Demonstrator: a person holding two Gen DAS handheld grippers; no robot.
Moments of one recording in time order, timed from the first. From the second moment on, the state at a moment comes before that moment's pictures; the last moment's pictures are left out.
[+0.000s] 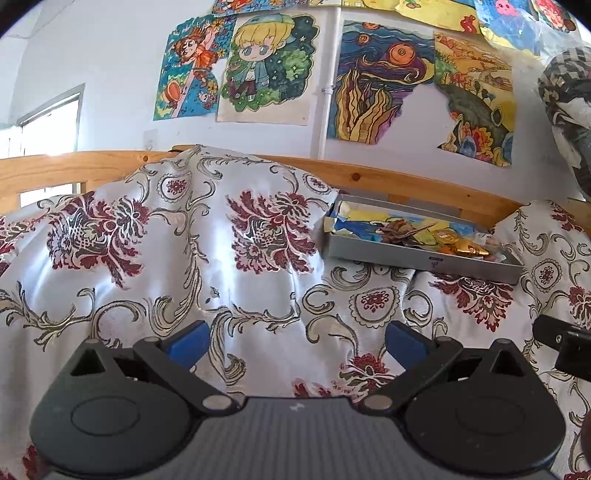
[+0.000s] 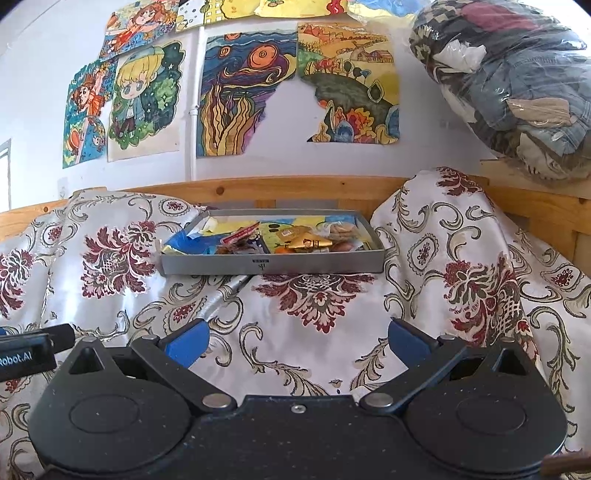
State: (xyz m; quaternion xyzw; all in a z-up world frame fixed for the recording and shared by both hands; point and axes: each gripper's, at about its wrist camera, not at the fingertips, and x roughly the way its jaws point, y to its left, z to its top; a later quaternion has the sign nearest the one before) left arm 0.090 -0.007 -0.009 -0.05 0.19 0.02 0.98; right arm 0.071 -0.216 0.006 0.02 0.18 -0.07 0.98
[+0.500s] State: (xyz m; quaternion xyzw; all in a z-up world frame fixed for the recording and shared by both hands) left arm 0.090 -0.008 -0.010 -0.04 0.20 0.01 0.98; right arm 0.073 -0.213 0.002 0.00 0.19 -0.06 0.98
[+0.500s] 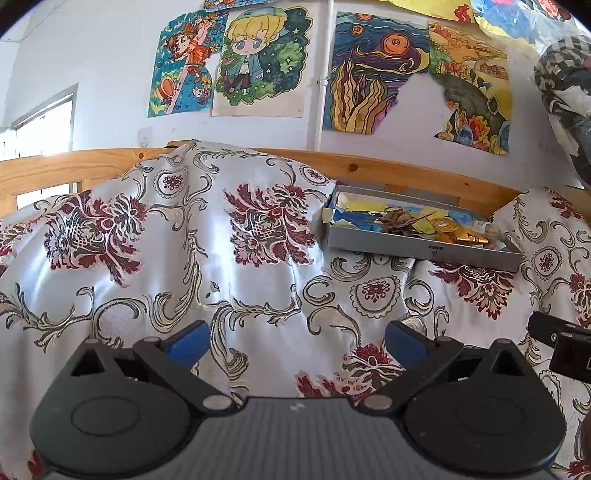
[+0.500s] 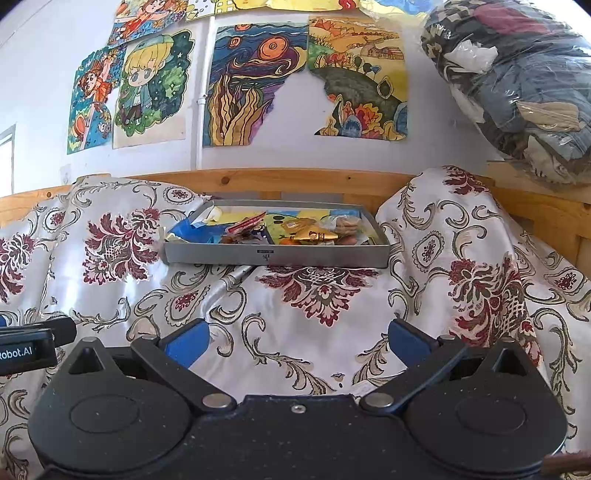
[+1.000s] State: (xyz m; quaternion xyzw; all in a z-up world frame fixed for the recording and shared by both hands) left arm 0.090 -0.007 -0.010 -0.04 0.20 0.01 0.98; right arm 0.074 -0.212 -0.001 0.00 0.19 -0.06 0.98
